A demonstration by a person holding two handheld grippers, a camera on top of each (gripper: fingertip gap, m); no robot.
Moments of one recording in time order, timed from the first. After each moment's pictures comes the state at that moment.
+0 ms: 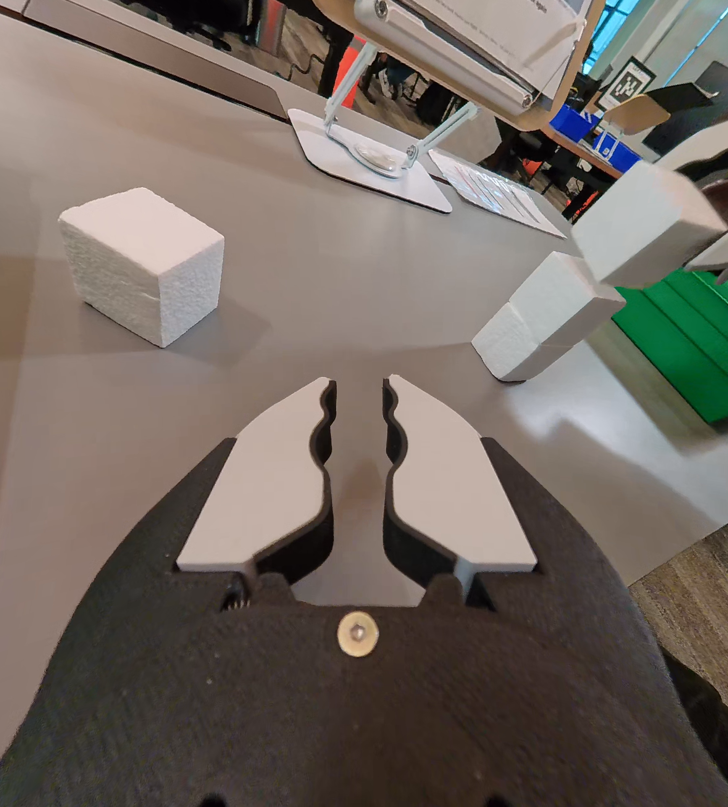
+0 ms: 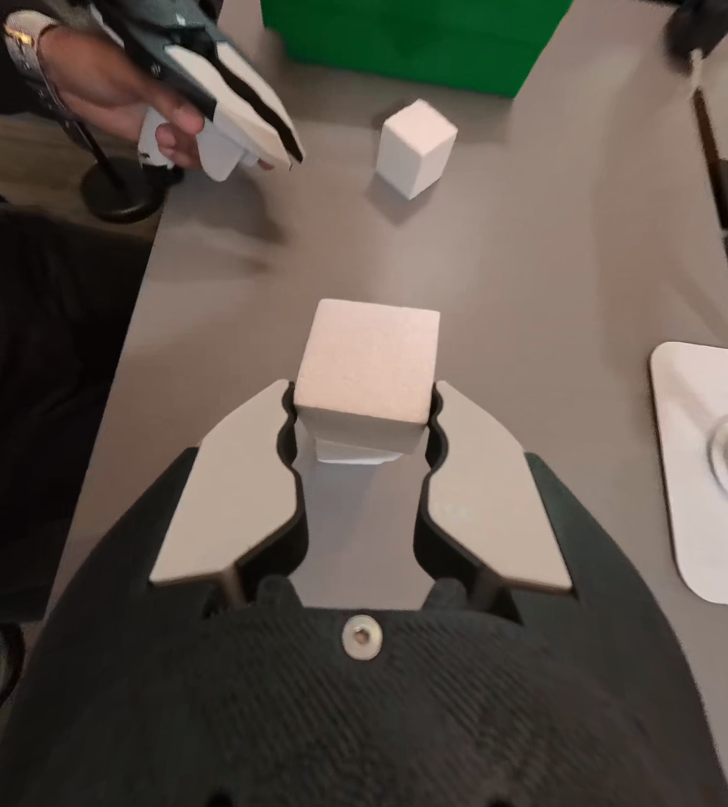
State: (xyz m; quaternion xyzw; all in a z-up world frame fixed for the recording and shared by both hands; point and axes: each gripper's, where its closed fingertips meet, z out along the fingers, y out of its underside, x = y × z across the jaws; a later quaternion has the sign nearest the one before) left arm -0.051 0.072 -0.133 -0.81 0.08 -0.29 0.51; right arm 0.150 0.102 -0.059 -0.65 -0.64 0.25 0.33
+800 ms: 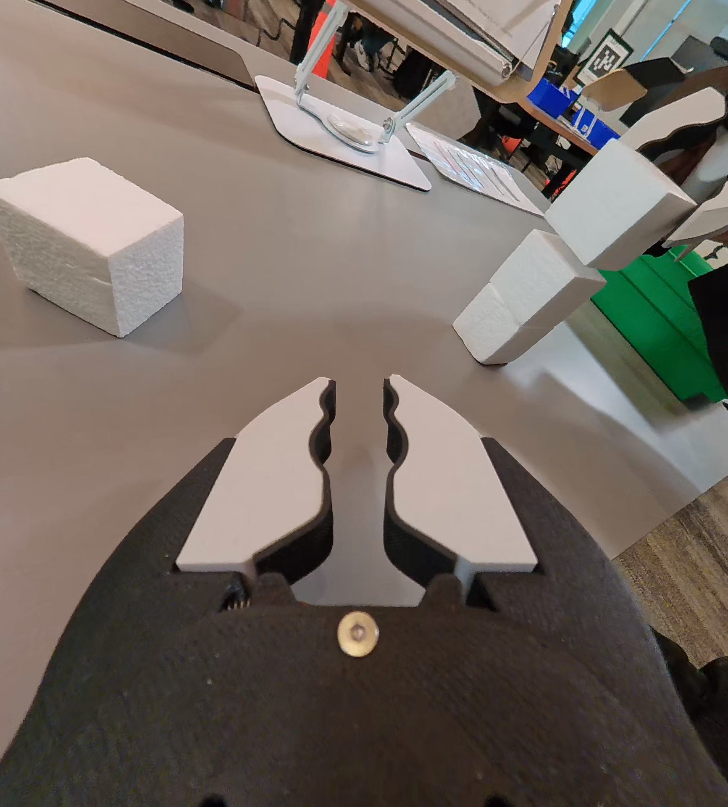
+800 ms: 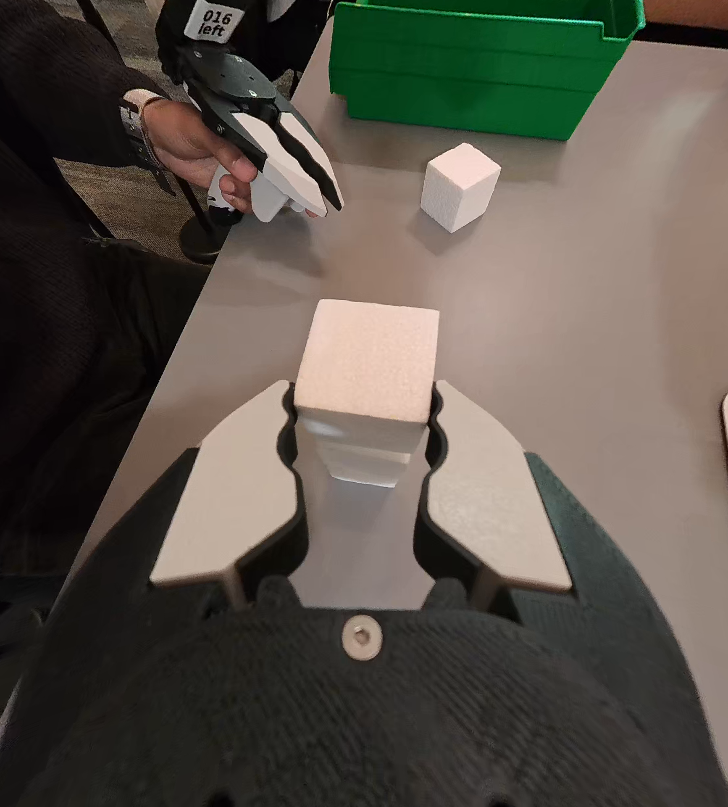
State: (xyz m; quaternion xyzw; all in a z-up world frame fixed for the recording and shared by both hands) left arm -0.038 0.067 -0.138 -0.81 0.10 -0.31 0.49; right arm 0.149 0.101 -0.061 -0.61 -0.65 0.34 0.31
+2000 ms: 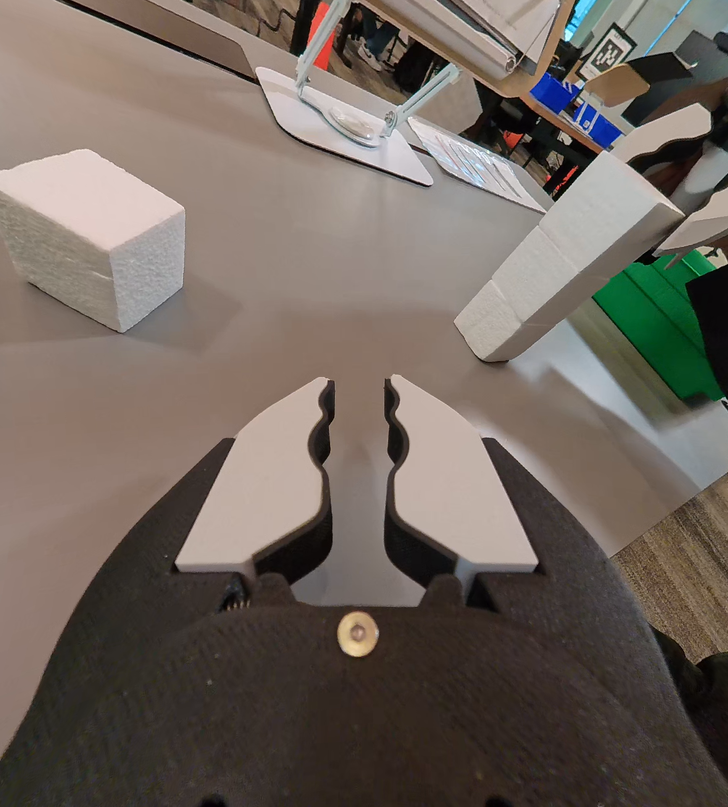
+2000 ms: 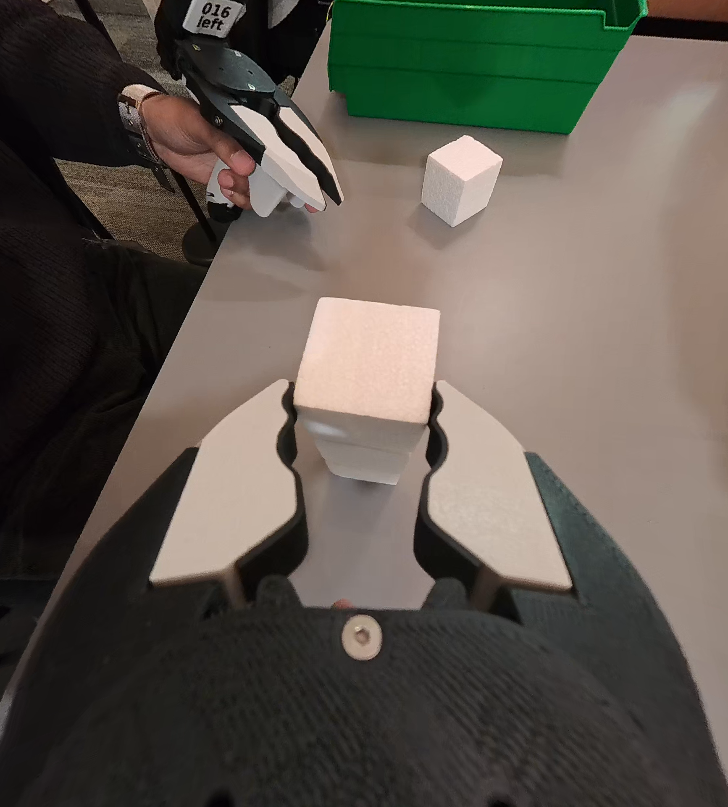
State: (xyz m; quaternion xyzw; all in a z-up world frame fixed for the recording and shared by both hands) left arm -0.039 0.067 -0.140 -0.81 0.10 -0.32 0.48; right arm 0.151 0.102 -0.070 -0.61 -0.64 0.35 0.31
